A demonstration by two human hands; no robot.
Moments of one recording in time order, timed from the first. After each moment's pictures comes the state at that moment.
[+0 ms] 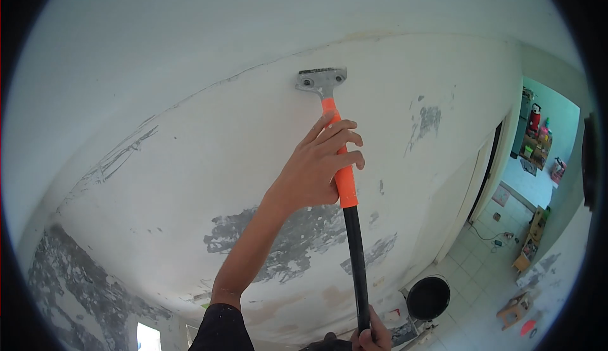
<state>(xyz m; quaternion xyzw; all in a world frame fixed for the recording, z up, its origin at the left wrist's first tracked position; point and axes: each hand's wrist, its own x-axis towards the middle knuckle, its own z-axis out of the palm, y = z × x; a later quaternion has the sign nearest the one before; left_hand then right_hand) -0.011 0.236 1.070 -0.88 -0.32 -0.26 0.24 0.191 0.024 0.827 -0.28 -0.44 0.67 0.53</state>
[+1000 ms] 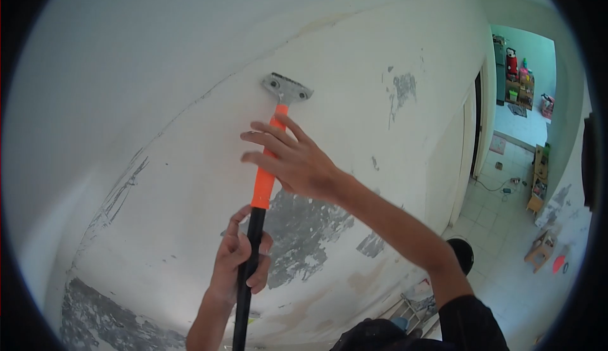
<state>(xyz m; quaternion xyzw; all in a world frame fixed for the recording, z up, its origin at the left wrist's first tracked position) -0.095 0.069 1.029 -0.50 -0.32 -0.55 -0.59 0.057 0.267 1.031 -0.04 -0.78 -0.16 0.60</state>
